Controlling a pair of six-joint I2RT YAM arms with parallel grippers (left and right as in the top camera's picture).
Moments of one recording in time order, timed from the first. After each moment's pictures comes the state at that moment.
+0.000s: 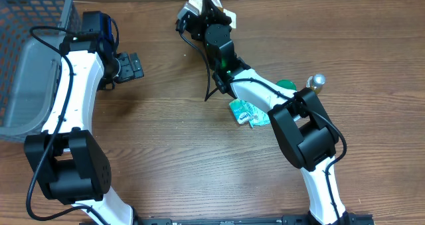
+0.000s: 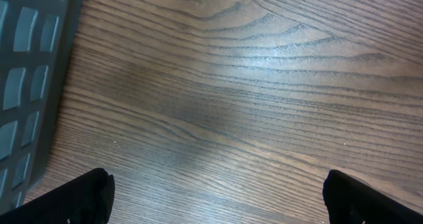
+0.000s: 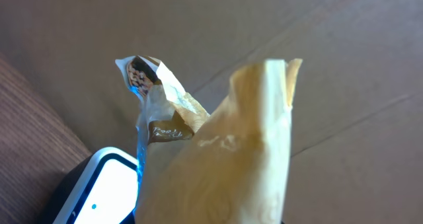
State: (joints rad) left arm 0.07 1.86 1.60 -1.04 -0.04 -0.27; right arm 0.58 2.26 1.59 0.67 0.40 -0.89
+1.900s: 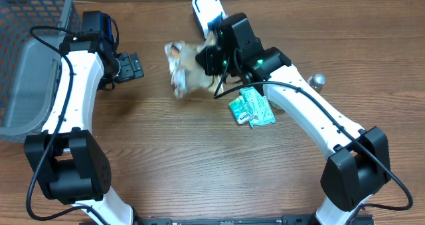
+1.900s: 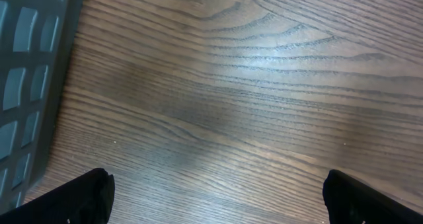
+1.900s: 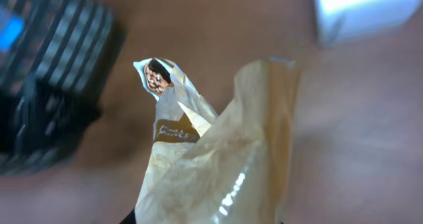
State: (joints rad) left arm 0.07 1.86 1.60 -1.04 -0.04 -0.27; right arm 0.55 1.86 1.60 -0.55 -0.26 0.42
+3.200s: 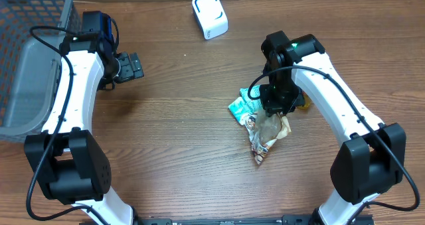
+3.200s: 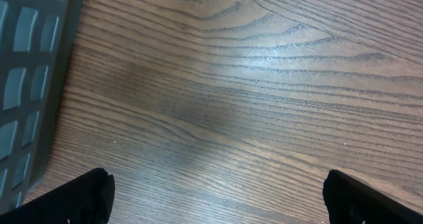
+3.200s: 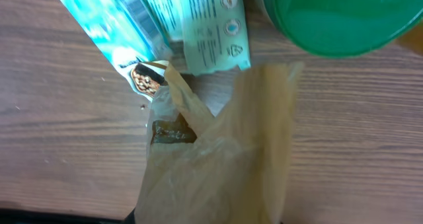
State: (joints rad) left arm 0.07 1.86 1.60 -1.04 -0.04 -0.27; right arm 0.34 1.86 1.60 -1.43 -0.07 0.23
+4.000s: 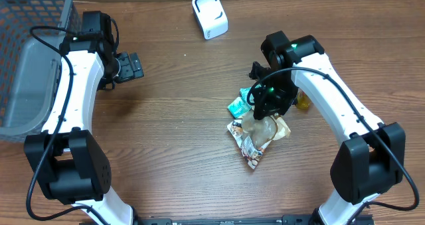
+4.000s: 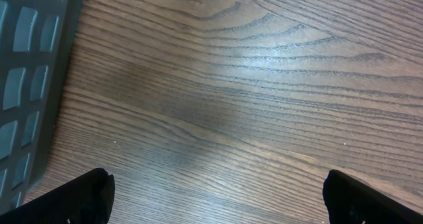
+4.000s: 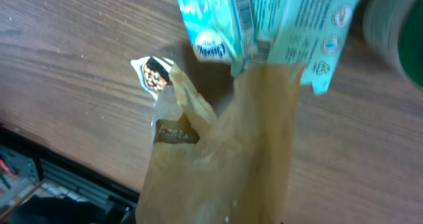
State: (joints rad) left arm 0.07 1.86 1.60 -1.04 -0.04 -0.27; right arm 0.34 1.86 1.57 -1.37 -0.28 -0.03
